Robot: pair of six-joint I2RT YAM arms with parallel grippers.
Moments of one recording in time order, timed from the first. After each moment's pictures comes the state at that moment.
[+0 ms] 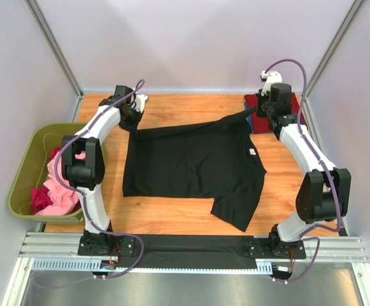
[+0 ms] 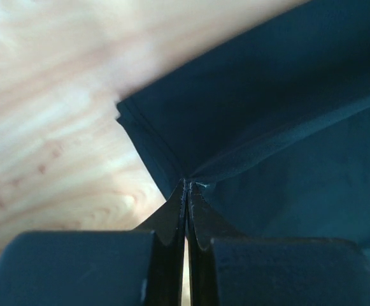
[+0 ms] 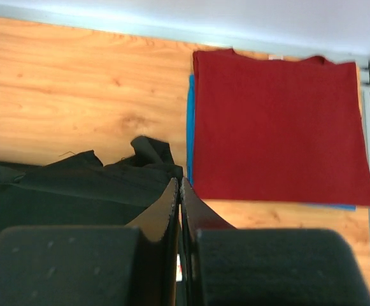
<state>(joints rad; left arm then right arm) -0.13 1.99 1.66 -0.72 0.12 0.25 0.10 1.61 1.33 -0.15 0.03 -0.06</state>
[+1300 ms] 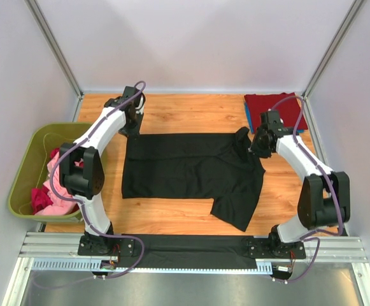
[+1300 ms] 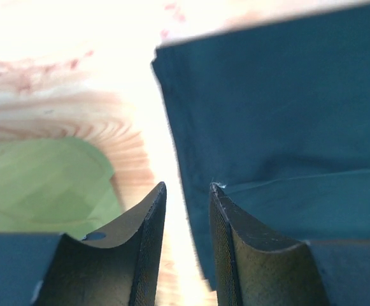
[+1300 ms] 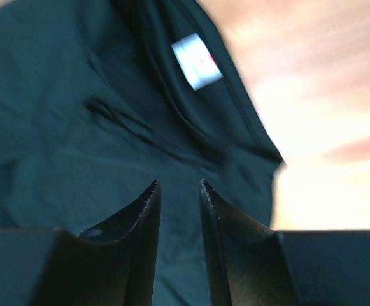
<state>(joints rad) -0.25 1.86 1.58 -0.88 -0.23 0.00 0.14 1.50 1.08 -0.65 0.06 0.50</state>
